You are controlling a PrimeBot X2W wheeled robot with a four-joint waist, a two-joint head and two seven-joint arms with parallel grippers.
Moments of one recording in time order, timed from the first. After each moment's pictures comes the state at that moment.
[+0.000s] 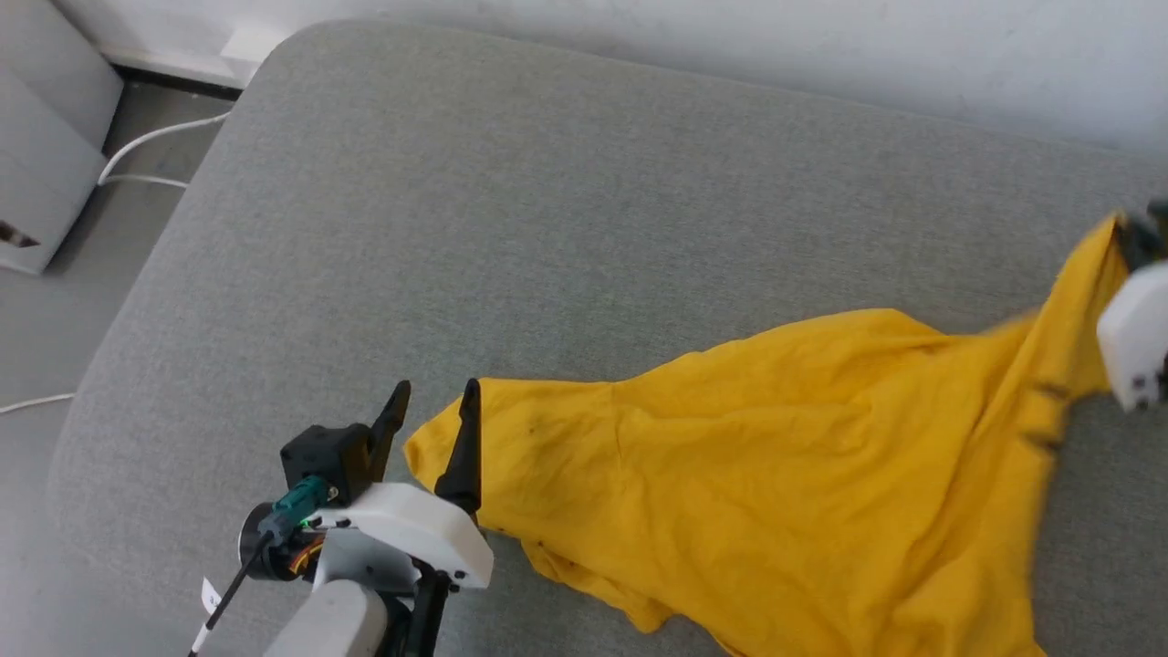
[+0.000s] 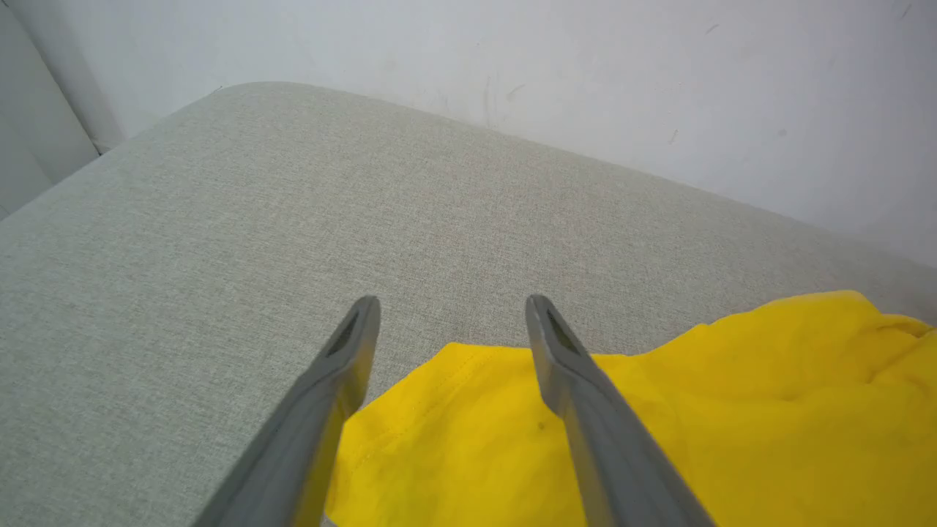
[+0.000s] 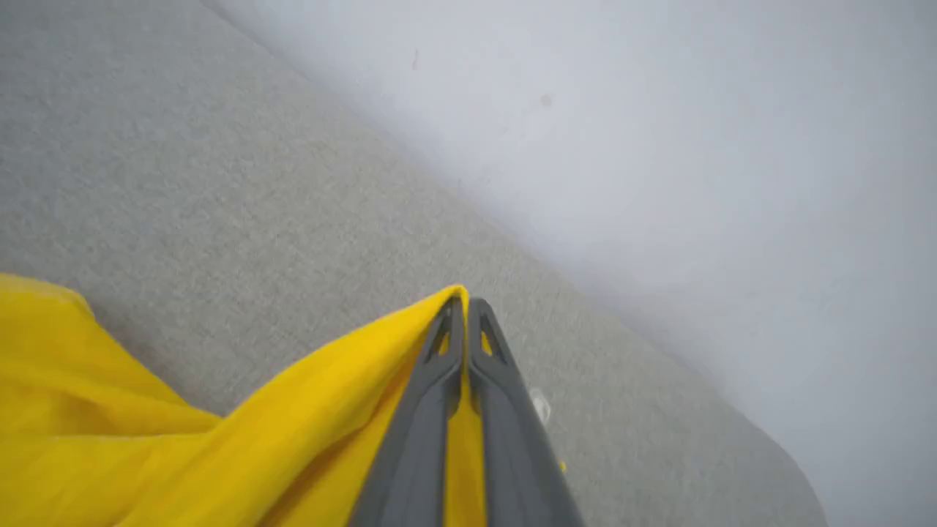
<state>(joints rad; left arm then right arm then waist) -0.18 0.29 -0.46 0.07 -0.58 0.28 -0.10 -0.48 -0.54 0.13 0.32 0.11 0.13 0.31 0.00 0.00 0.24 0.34</state>
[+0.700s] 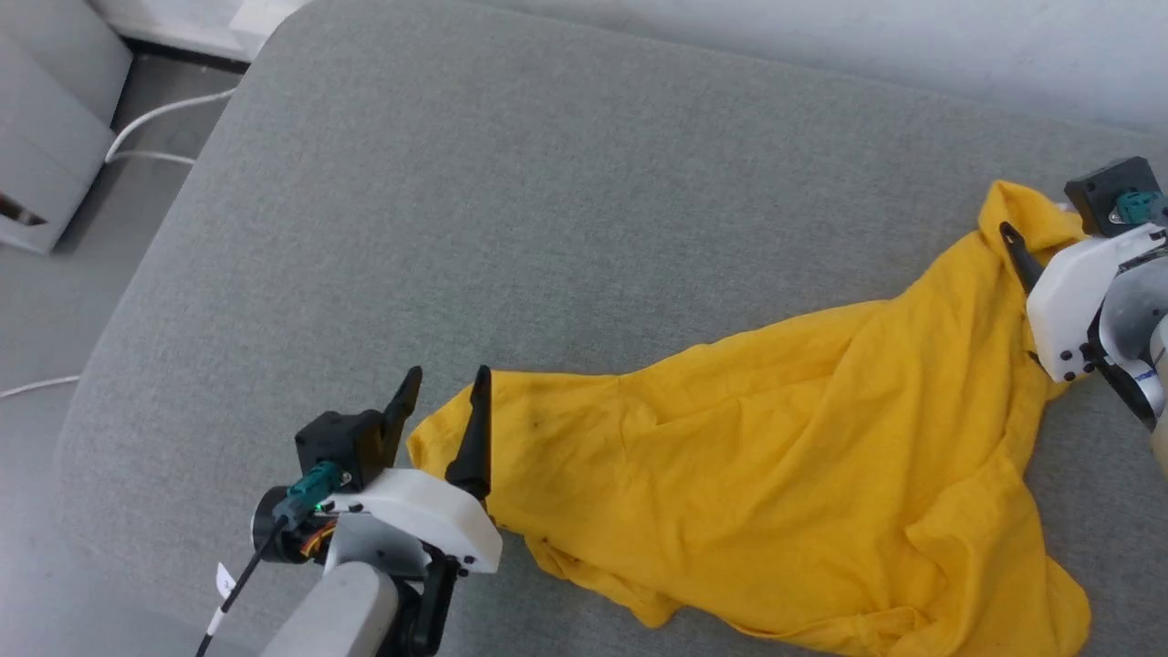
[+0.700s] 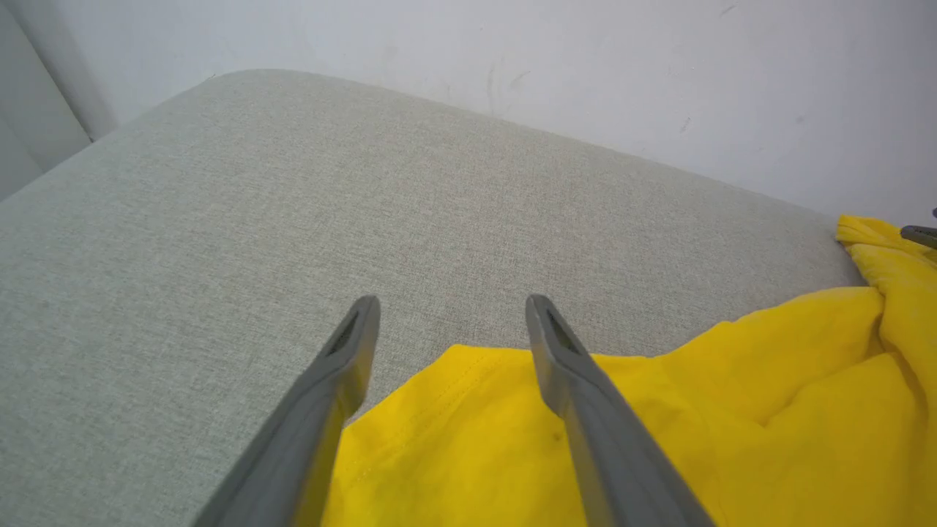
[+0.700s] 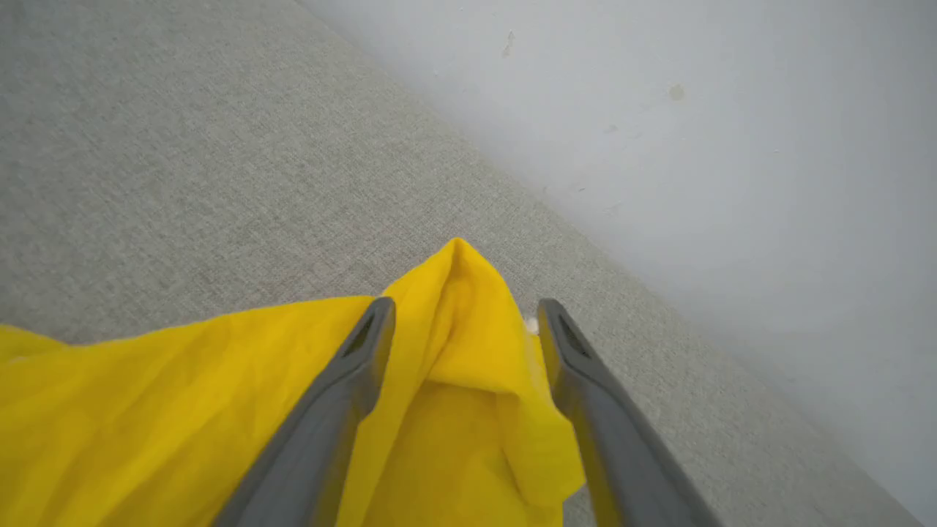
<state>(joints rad) -0.23 0.26 -0.48 0.15 -0.58 0.26 -0.14 -0.77 -0.49 0.44 0.81 0.23 0.13 0.06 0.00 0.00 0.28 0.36</state>
